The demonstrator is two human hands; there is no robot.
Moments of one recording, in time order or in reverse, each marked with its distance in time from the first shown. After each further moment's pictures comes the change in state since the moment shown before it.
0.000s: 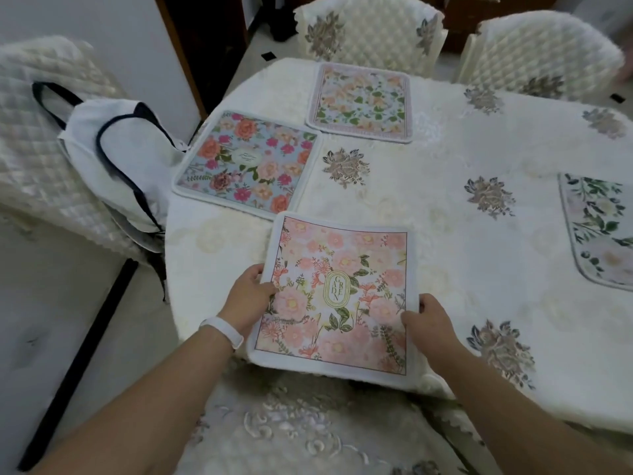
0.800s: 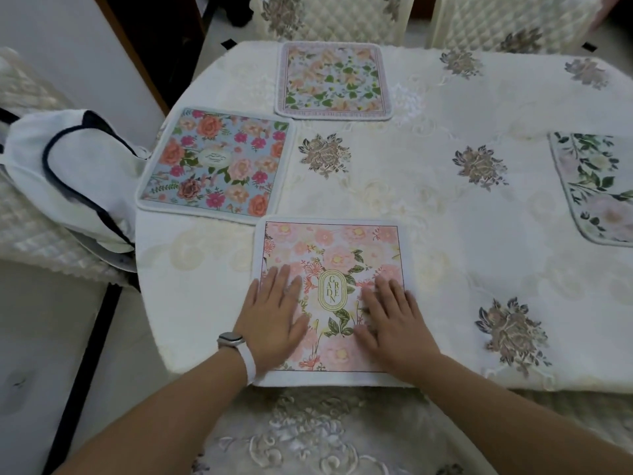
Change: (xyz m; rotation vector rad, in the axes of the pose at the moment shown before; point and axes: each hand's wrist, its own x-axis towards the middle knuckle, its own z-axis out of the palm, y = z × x) left_hand 0.024 -0.053 0.026 1.289 -0.136 0.705; right_hand 0.004 0.031 0.051 -0.926 -0.060 -0.605
